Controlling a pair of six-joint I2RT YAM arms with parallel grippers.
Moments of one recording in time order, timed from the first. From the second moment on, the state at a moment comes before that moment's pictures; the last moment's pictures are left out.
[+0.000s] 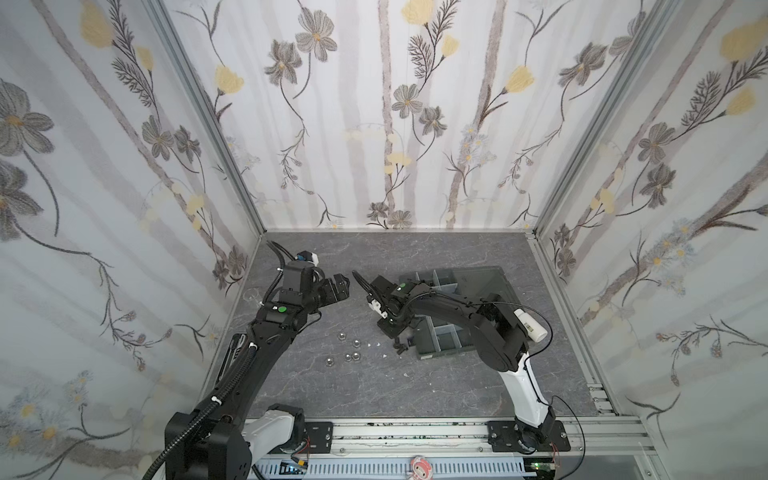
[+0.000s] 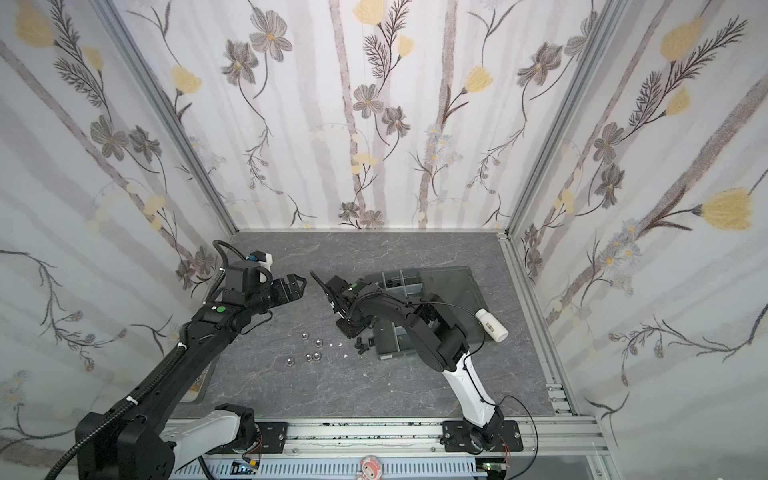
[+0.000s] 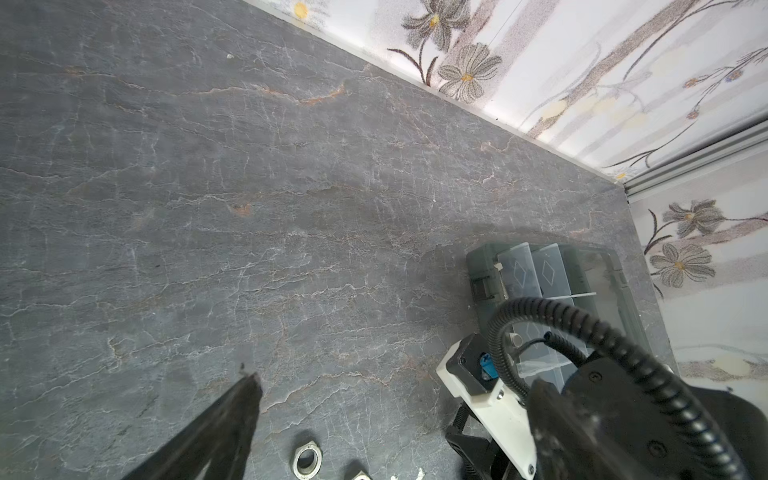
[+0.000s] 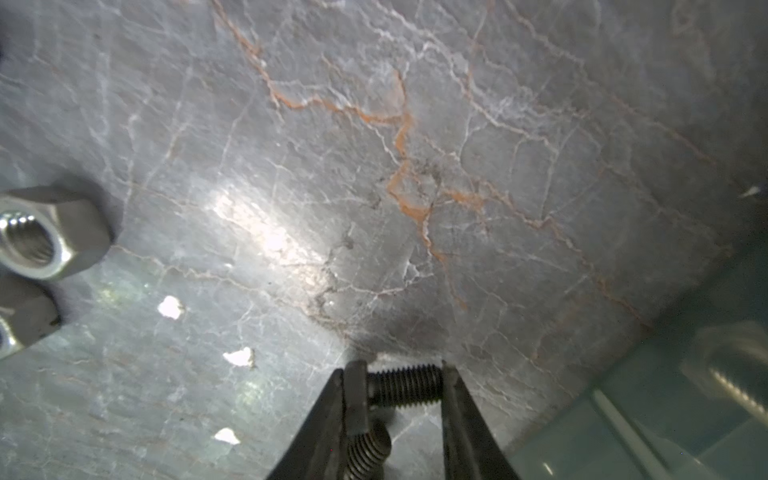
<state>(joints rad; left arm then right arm) -0.21 1.13 0.89 -0.40 0.15 -0.50 0.90 2.18 1.71 -0.89 0.00 0.09</state>
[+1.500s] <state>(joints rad) -0.34 1.30 1.00 -0.40 0.13 -0.50 0.58 1.79 1.41 -0.74 0.02 0.14</state>
